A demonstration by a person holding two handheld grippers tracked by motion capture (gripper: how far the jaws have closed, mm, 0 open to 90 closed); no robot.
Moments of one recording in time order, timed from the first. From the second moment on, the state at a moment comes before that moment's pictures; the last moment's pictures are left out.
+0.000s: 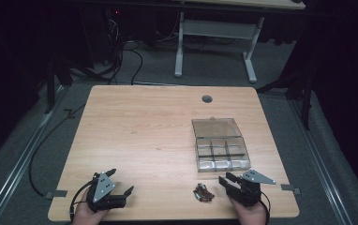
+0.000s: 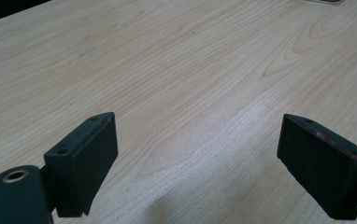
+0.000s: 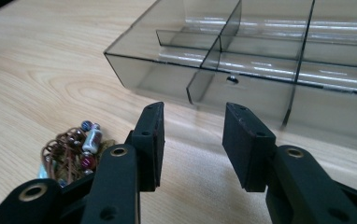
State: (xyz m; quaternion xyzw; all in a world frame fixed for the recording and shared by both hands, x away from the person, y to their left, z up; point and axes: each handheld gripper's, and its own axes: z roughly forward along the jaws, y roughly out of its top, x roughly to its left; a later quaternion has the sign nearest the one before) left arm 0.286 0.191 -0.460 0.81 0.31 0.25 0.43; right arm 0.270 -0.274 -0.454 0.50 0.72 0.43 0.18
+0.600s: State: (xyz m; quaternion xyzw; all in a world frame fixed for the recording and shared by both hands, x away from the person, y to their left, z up) left arm 0.286 0.188 -0.461 0.81 0.31 0.25 0.43; right arm 0.272 -0.272 -0.454 0.50 0.73 0.42 0.17
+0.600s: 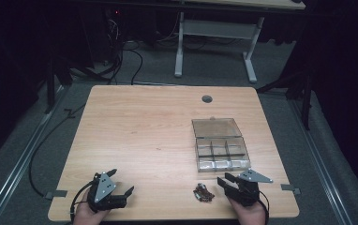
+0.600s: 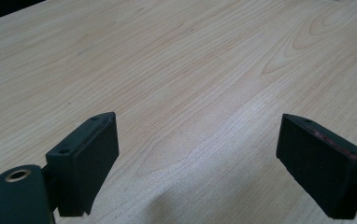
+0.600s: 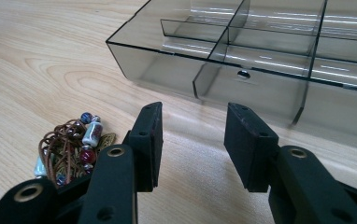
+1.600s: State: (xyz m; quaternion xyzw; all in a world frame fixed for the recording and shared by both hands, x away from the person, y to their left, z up) left arm 0.286 0.186 -0.461 0.82 0.30 0.25 0.42; right arm 0.254 -0.214 -0.440 0.40 0.80 0.42 0.14
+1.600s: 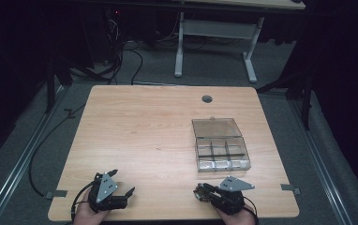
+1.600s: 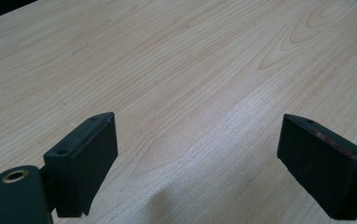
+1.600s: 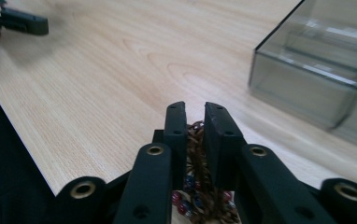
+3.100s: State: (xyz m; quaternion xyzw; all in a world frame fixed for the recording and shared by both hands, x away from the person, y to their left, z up) left arm 0.286 0.186 -0.461 0.82 0.29 0.25 0.42; right arm 0.254 -0.269 -0.454 0.48 0.77 0.37 0.17
